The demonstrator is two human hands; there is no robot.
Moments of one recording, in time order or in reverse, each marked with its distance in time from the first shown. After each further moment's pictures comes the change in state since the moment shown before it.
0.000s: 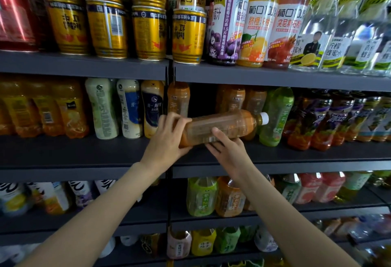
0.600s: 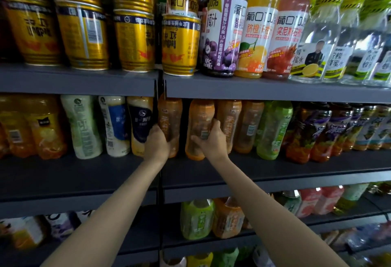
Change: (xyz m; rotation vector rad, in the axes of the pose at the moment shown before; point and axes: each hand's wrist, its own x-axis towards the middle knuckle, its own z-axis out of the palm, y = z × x) left_hand 0.055 -0.033 0.056 -0.386 -0.107 -0.758; right_hand 0.092 0.007 0.013 -1.221 0.260 -0.411
